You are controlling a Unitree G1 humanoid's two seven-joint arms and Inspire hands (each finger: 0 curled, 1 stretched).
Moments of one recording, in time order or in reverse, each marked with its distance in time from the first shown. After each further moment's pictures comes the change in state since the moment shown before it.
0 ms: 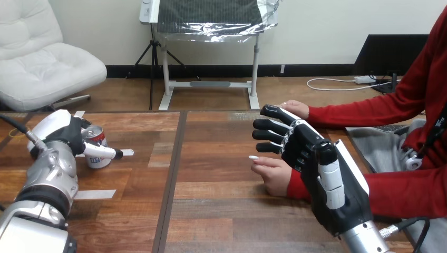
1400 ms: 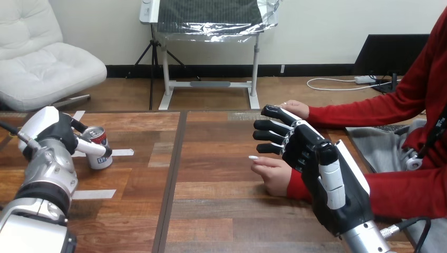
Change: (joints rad) left arm -0.013 -0.003 0.051 -0.002 -0.051 0.053 0.070; right arm 0.000 -0.006 0.000 0.000 0.002 0.002 0.000
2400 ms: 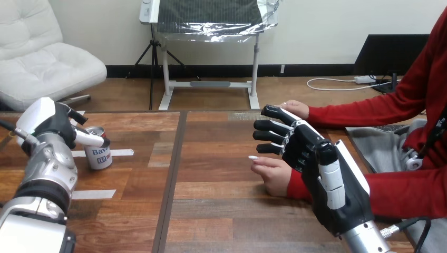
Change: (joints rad) left arm -0.003 0.000 0.026 -0.023 -0.024 -0.021 0.061; right arm 0.000 0.000 0.000 0.000 -0.001 0.000 0.000
